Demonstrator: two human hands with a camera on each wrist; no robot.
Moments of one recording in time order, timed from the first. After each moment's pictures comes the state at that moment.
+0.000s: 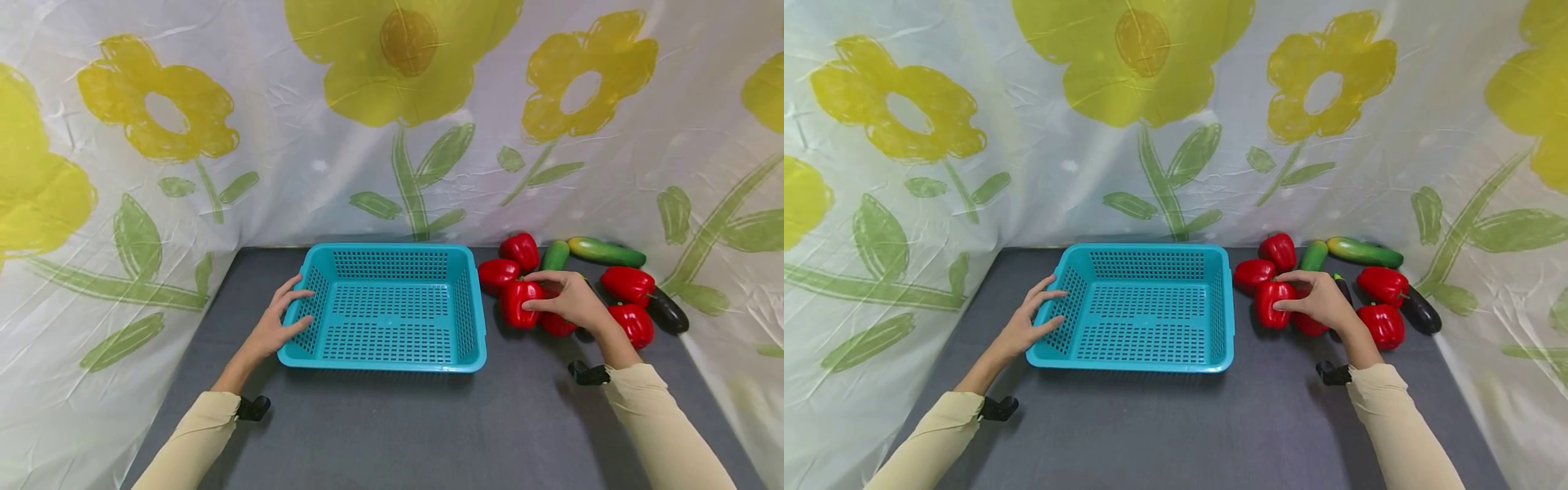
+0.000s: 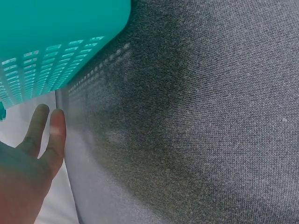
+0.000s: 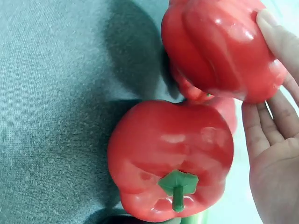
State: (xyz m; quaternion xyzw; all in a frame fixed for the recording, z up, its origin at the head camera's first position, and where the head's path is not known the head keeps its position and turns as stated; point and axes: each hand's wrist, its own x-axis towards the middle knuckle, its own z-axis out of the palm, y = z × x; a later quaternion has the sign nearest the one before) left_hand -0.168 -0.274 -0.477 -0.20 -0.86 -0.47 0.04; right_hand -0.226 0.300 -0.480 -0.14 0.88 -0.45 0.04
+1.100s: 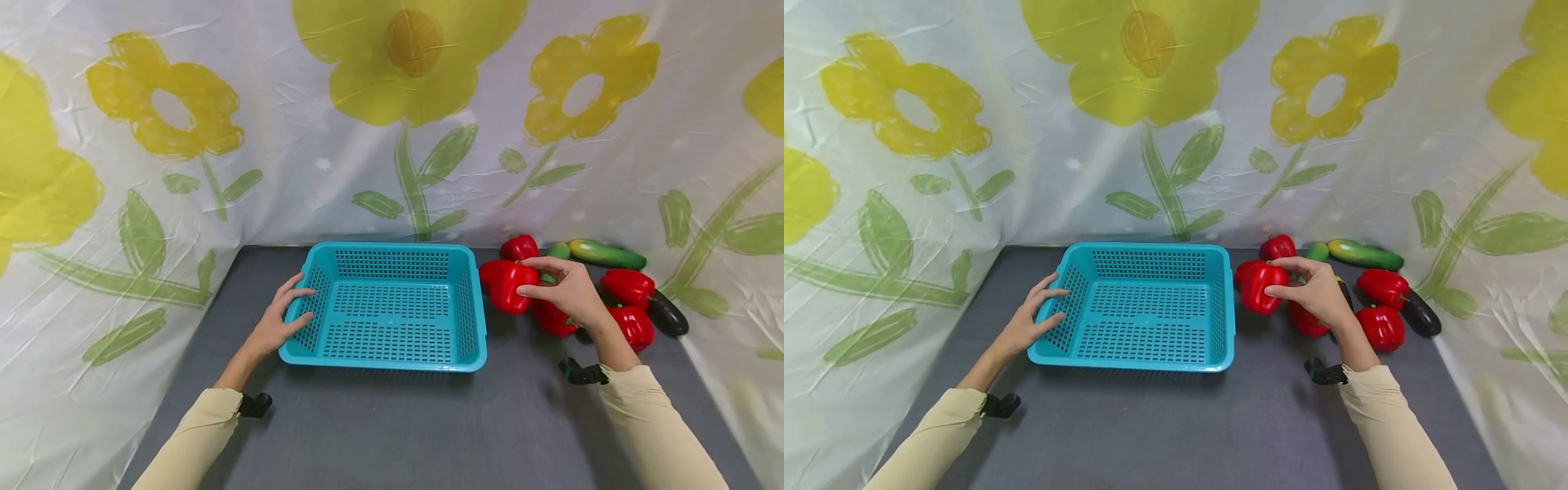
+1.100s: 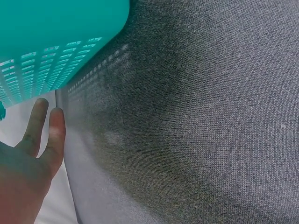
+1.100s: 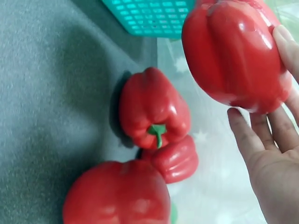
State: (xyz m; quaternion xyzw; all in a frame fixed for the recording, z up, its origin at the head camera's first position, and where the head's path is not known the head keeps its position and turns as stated) left_hand -0.167 -0.272 -0.475 -0.19 -0.85 -0.48 0.04; right_hand -0.220 0.276 -0.451 -0.13 0.83 -0.55 0.00
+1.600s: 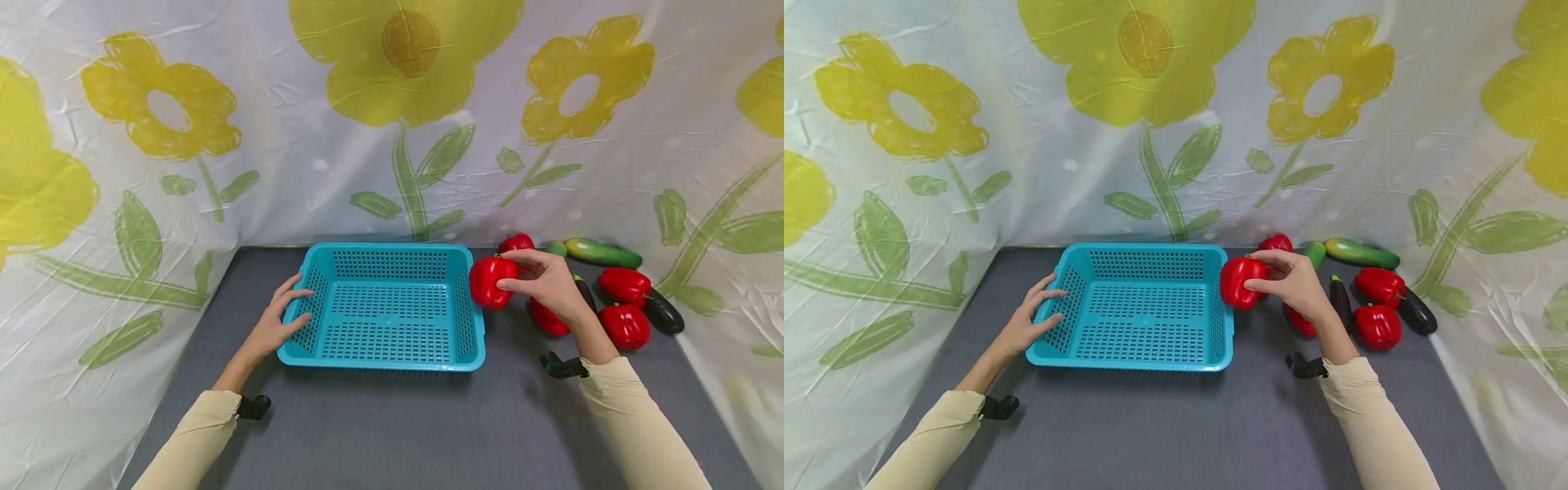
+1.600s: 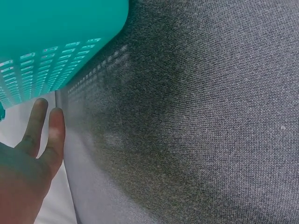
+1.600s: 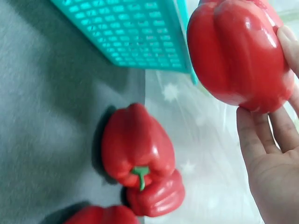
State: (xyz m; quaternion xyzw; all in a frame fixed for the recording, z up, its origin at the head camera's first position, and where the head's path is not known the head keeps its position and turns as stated) left_hand -0.168 -0.272 -0.477 -0.20 -0.85 -0.48 0.05; right_hand -0.218 0.239 -0.426 -0.14 0.80 -0.59 0.01
